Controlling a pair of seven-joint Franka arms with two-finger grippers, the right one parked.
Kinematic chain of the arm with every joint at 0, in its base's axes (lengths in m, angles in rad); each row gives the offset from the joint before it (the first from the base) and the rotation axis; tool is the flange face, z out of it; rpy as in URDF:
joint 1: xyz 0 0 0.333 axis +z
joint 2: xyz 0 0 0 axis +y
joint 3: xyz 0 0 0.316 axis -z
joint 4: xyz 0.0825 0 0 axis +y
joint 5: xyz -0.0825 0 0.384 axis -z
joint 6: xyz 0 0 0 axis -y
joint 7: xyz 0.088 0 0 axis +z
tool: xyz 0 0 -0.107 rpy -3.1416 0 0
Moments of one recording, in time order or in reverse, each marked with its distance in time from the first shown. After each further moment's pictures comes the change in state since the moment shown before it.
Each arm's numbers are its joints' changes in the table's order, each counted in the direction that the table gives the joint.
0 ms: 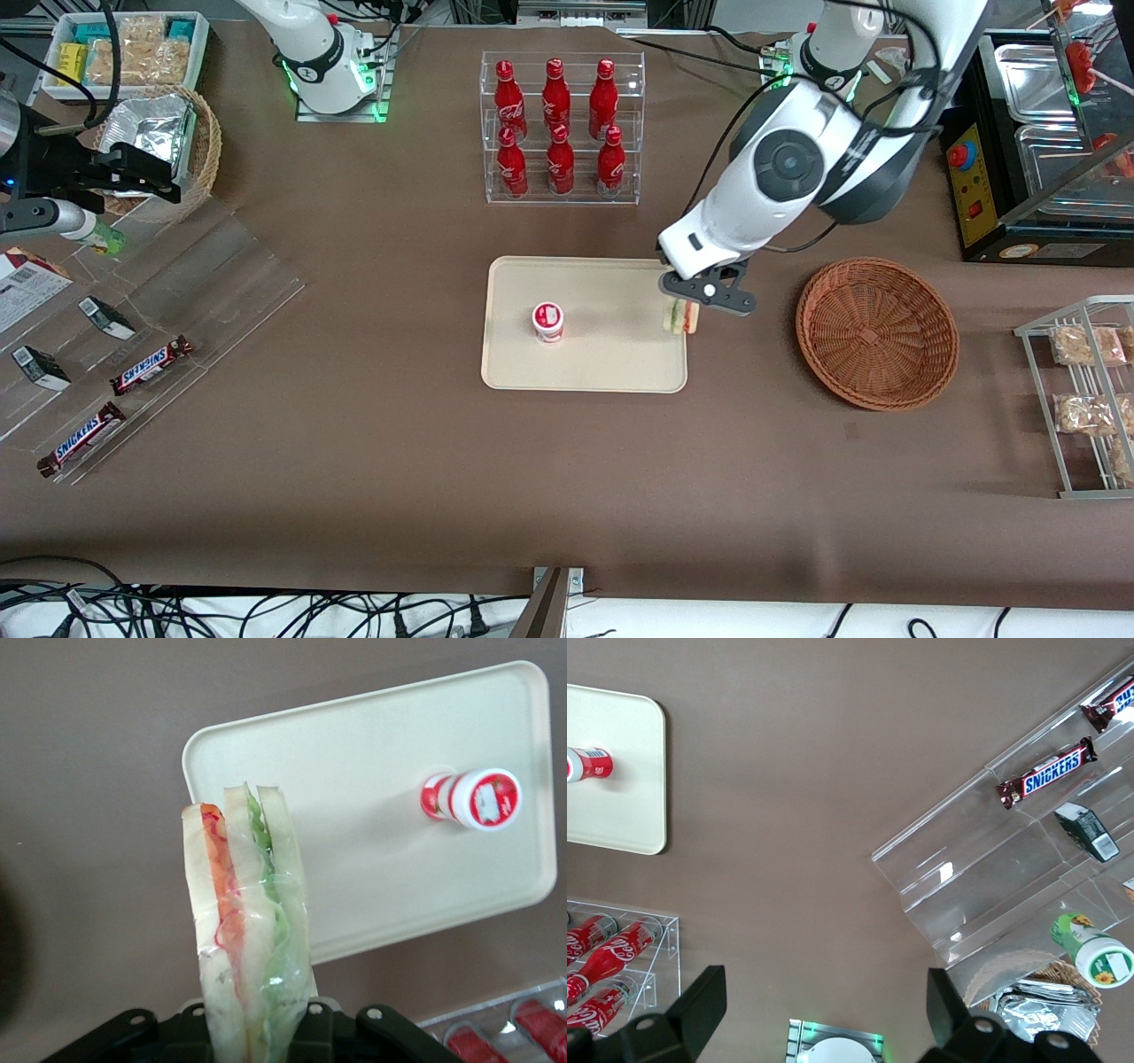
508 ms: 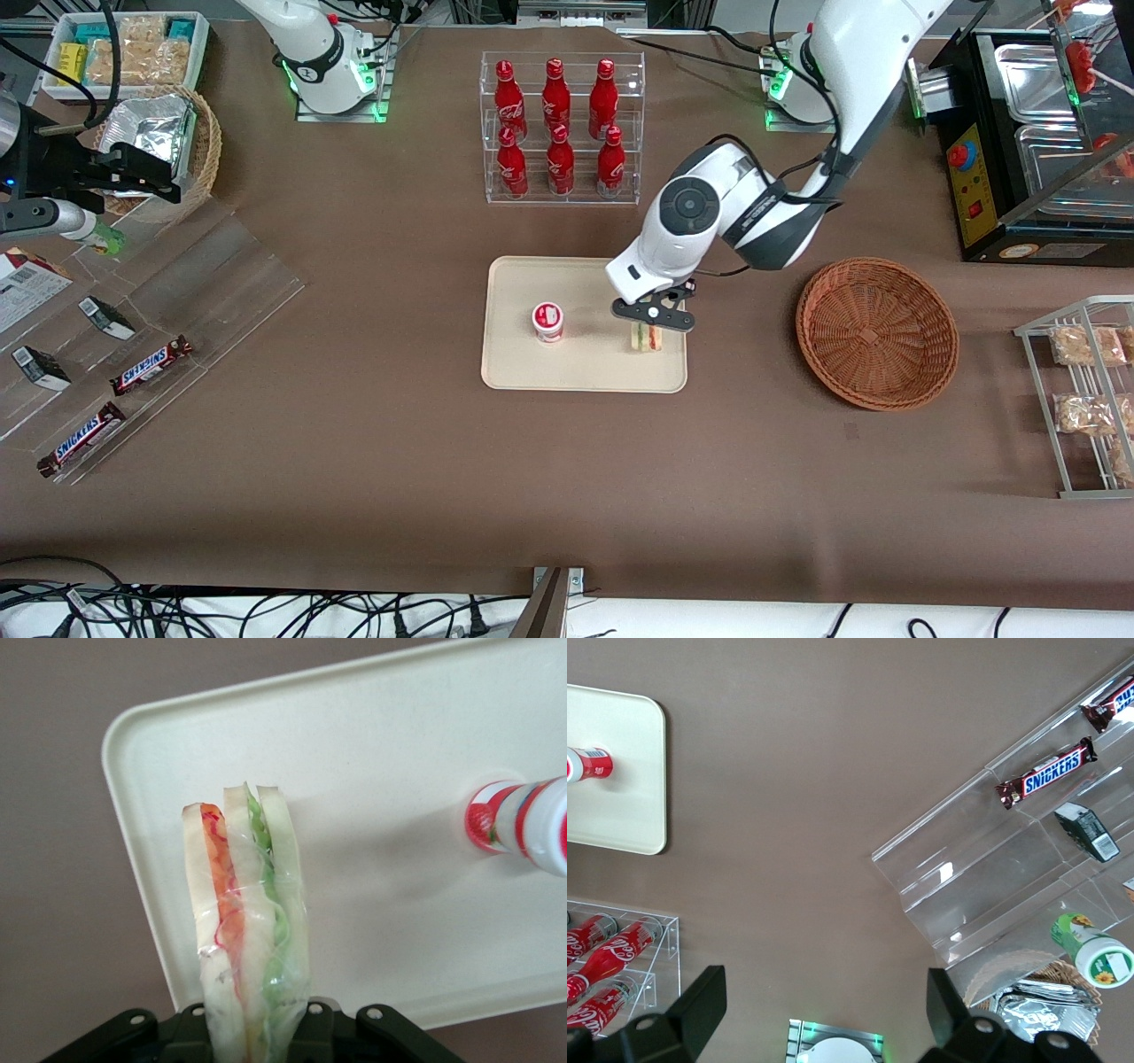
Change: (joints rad) arm -0.091 0.201 0.001 -0.001 -0.240 0.153 0.217
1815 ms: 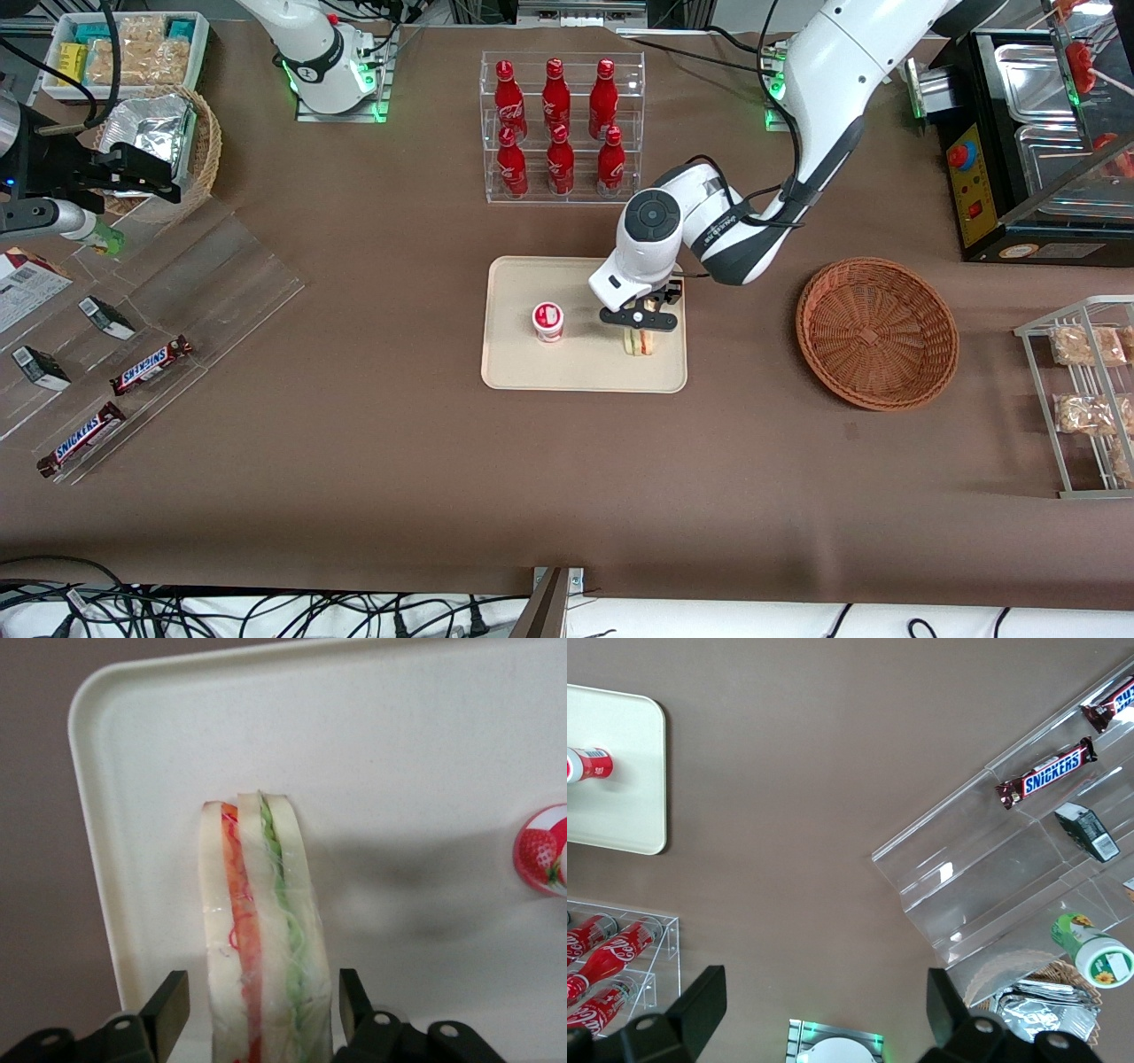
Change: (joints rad) arm -0.034 0.083 -0.002 -0.044 -0.120 0.002 0.216
